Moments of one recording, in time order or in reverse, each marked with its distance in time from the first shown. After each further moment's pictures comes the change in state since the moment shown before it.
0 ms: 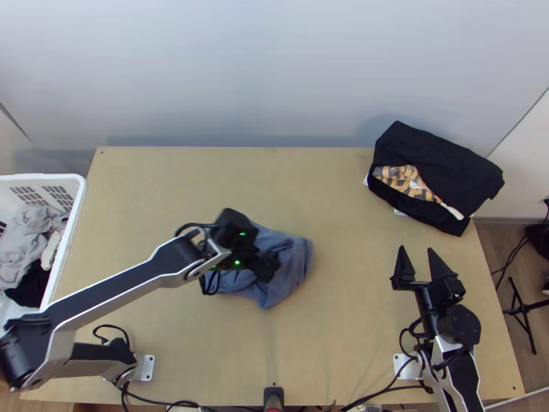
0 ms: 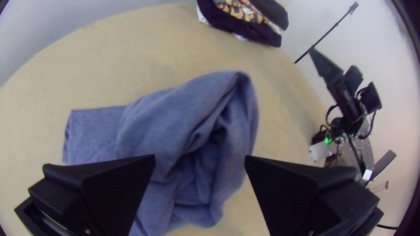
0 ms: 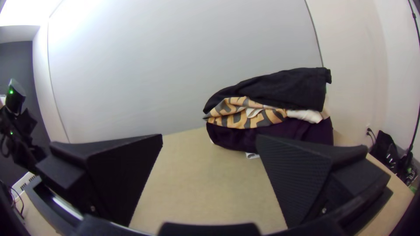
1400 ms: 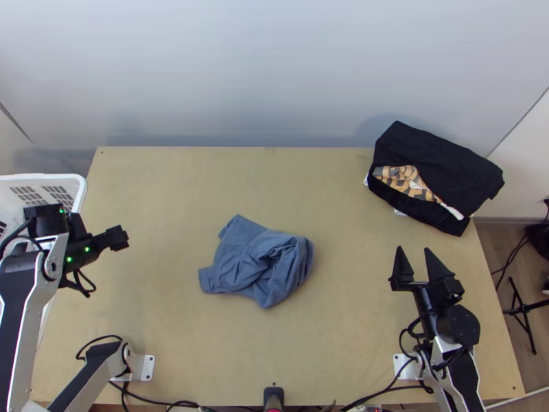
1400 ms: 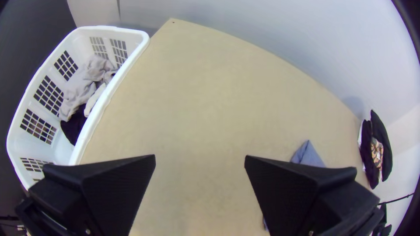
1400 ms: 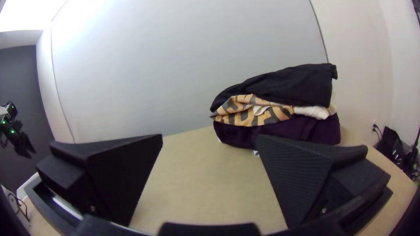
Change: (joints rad) left arm 1.049 -0.521 -0.169 -0.431 -0.126 0.106; right arm 0.019 0.000 -0.005 0.010 -0.016 0.028
